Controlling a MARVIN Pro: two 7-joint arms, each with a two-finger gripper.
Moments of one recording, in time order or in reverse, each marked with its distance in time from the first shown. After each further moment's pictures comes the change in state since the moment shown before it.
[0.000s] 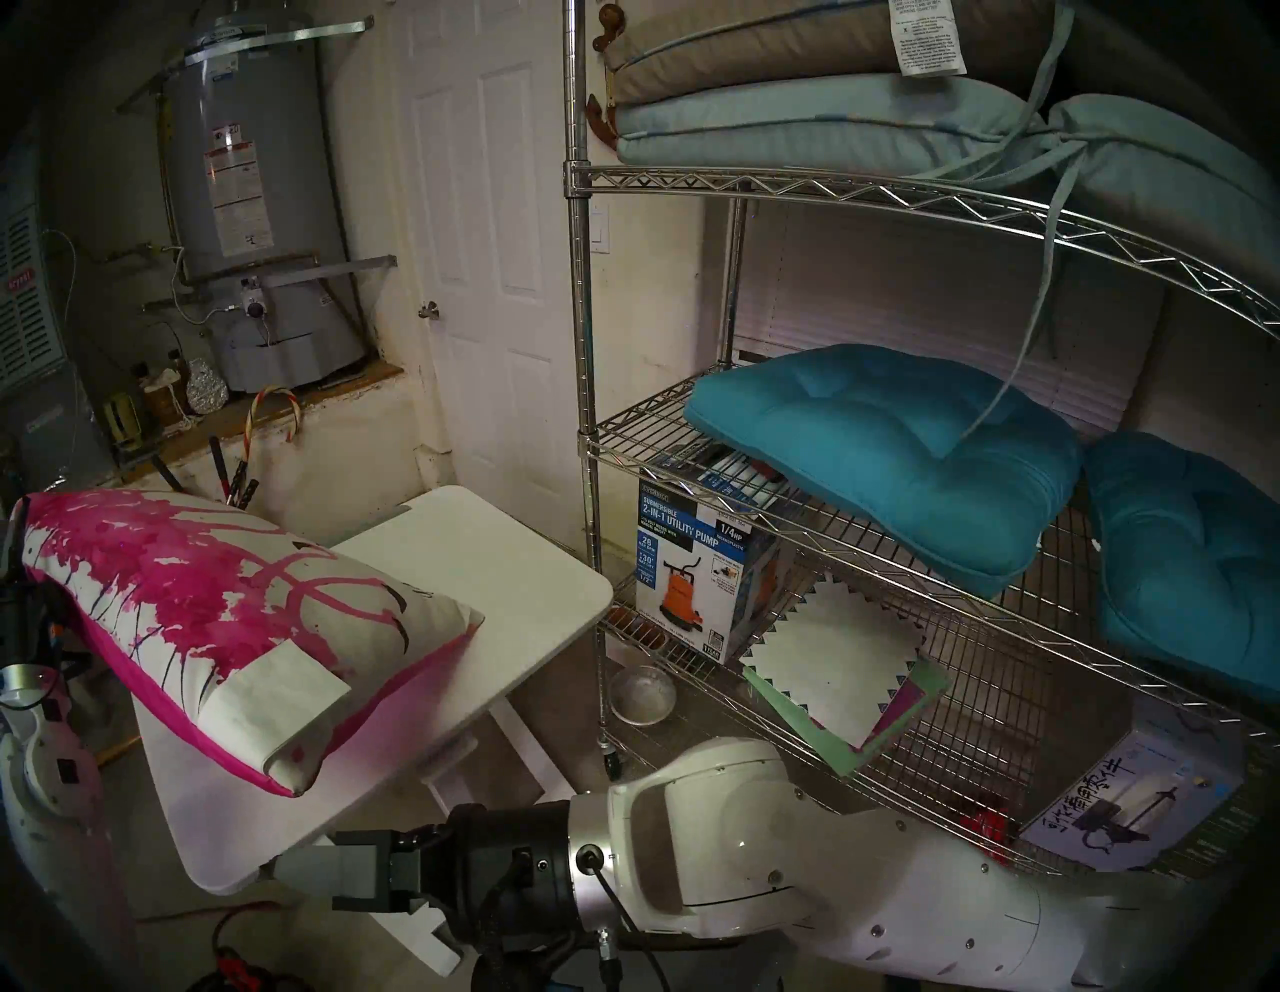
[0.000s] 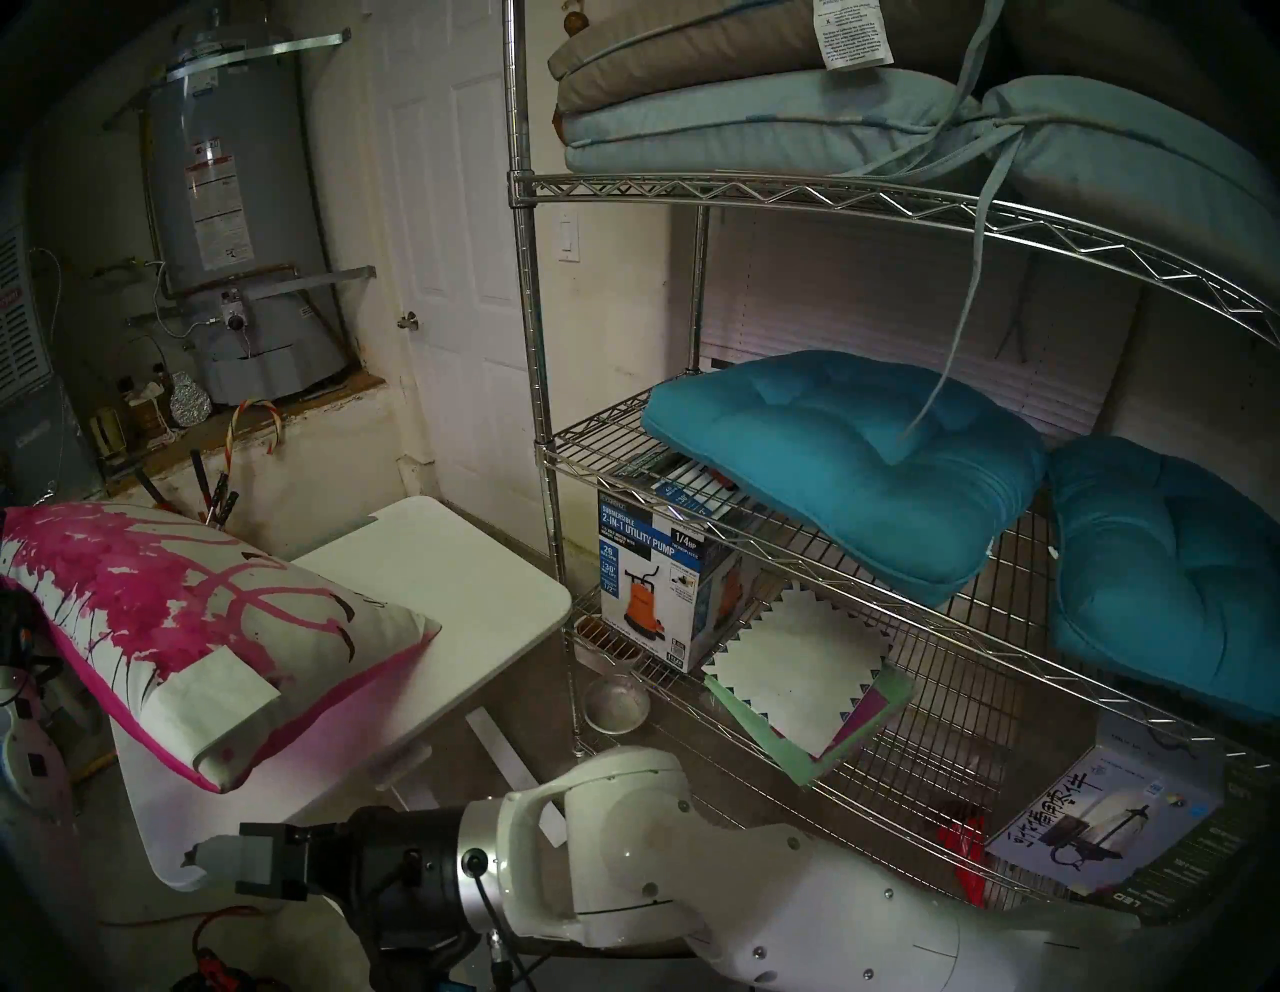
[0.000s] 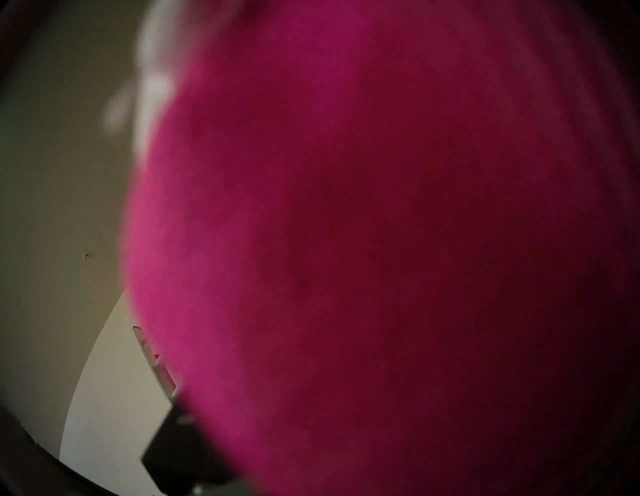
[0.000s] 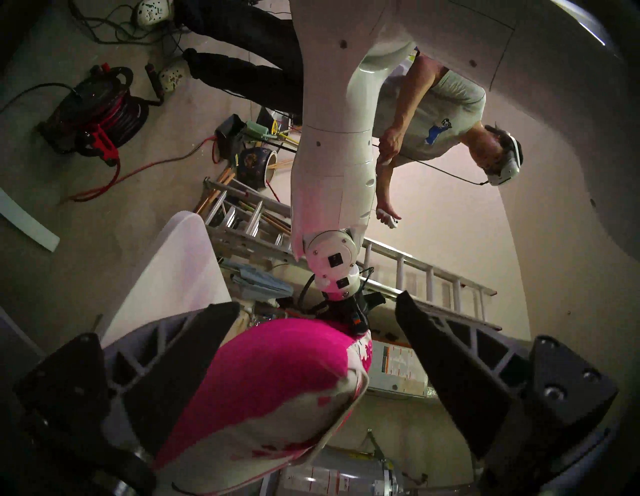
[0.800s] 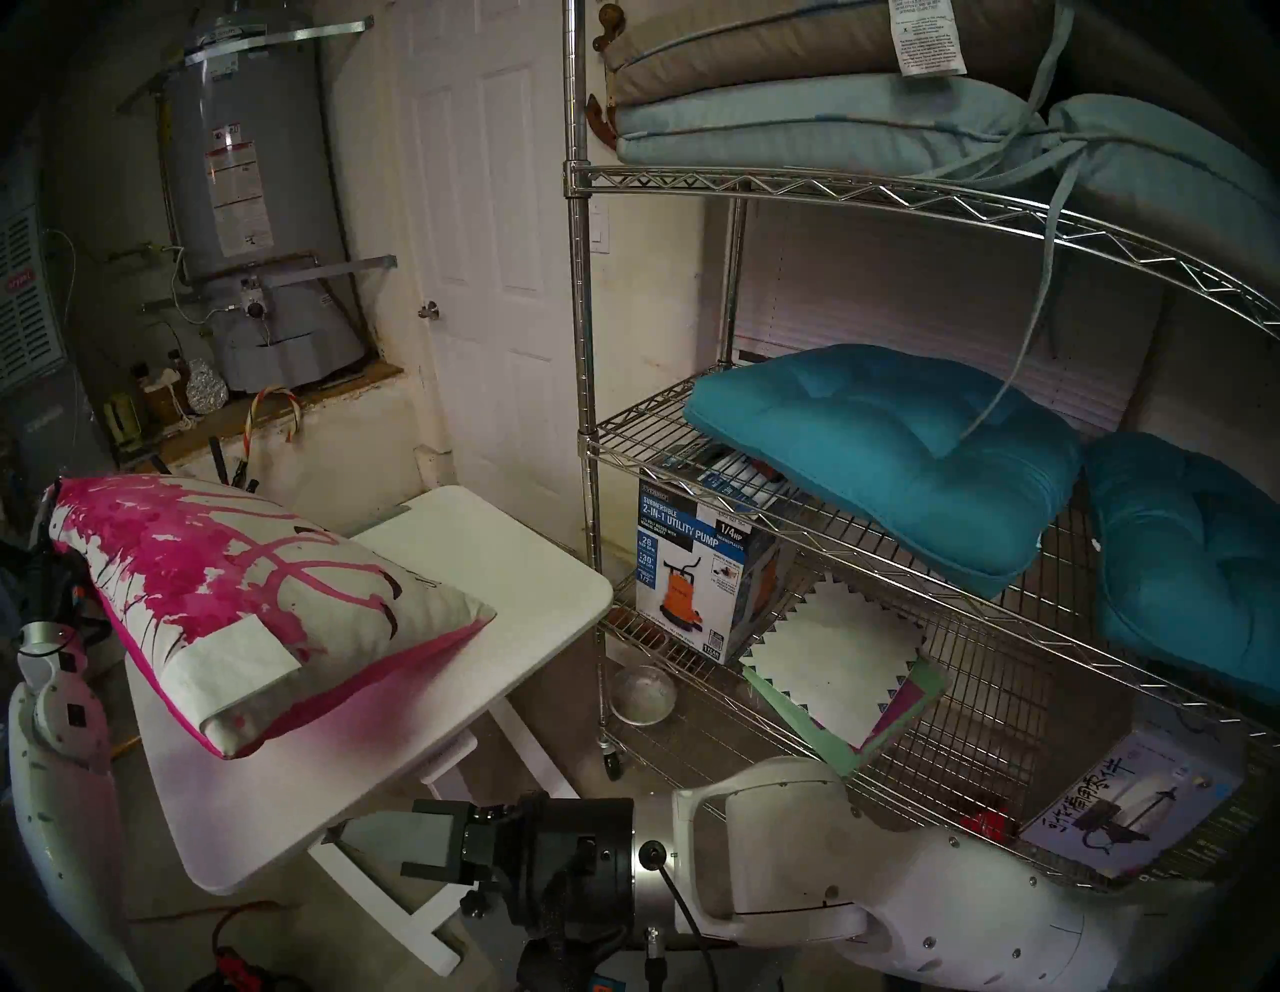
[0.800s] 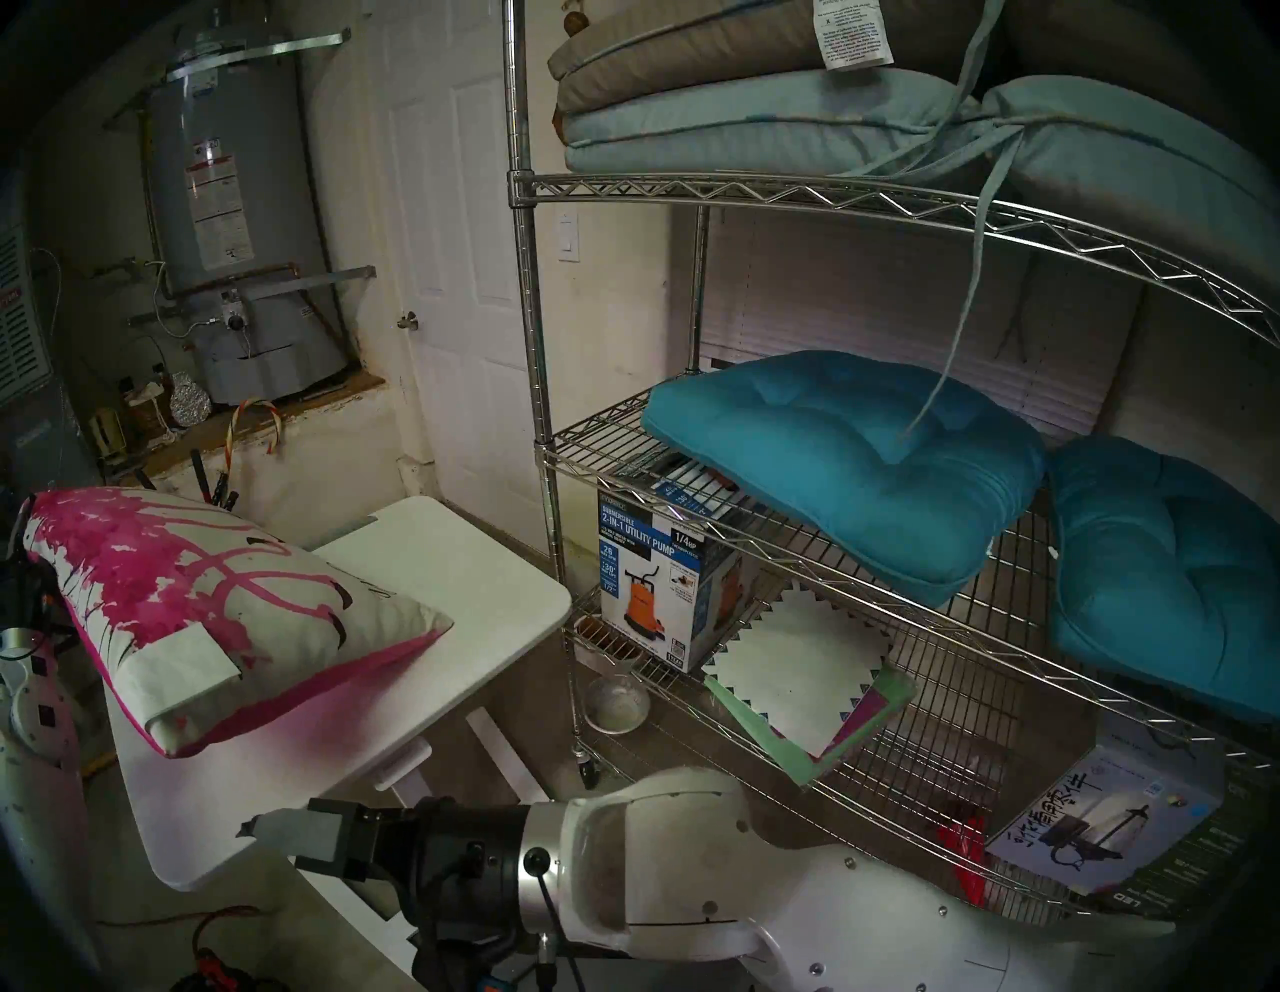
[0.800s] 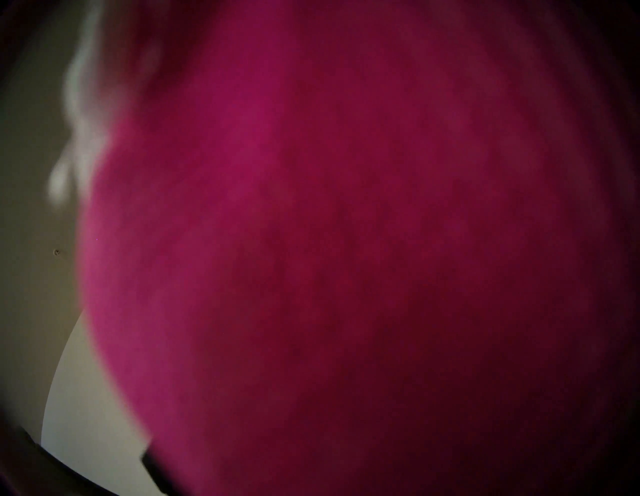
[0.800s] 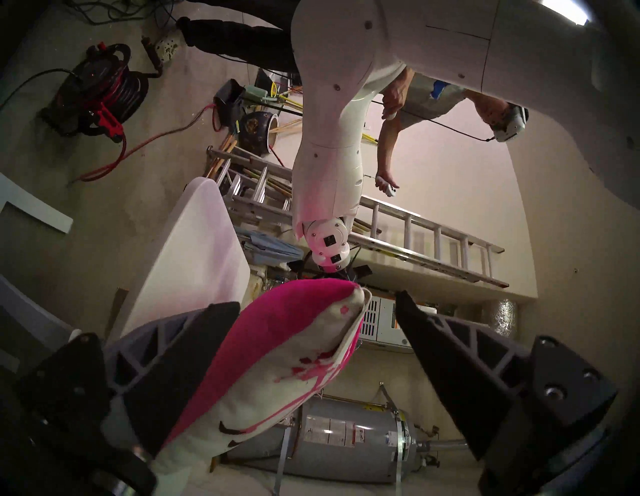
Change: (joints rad) left arm -0.190 0.166 0.094 0.327 0.000 -0.043 -0.015; right arm -0.094 0.107 0.068 -0.056 -0.002 0.100 -0.043
